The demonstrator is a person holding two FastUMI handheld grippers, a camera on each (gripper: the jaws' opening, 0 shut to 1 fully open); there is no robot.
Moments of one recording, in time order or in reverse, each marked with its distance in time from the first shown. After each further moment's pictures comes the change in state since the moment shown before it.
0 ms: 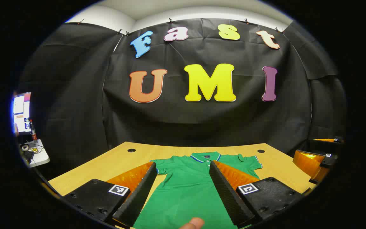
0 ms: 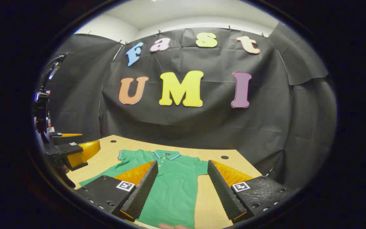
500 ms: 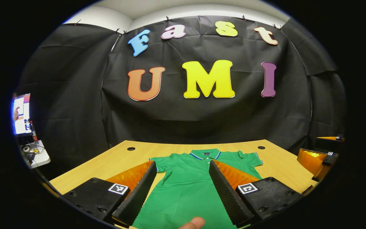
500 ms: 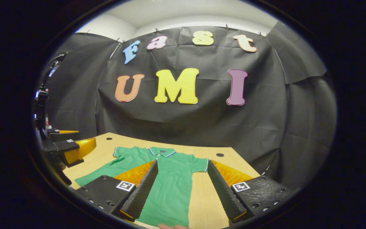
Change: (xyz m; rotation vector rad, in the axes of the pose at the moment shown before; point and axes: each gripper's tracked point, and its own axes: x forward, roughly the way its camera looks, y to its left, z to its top) left arm 0.000 -0.007 -0.002 0.027 0.004 0.001; right arm 0.001 -0.016 -0.014 0.007 0.023 -0.023
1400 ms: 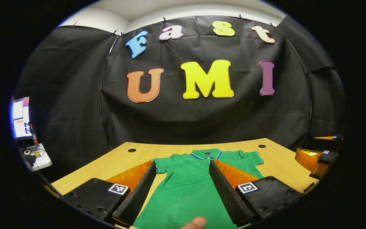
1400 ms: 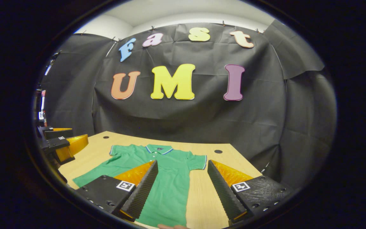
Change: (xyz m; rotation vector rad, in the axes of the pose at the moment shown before) left arm -0.002 0.002 0.000 0.014 -0.005 0.008; right arm 0.013 -0.011 -0.009 0.014 0.029 -0.022
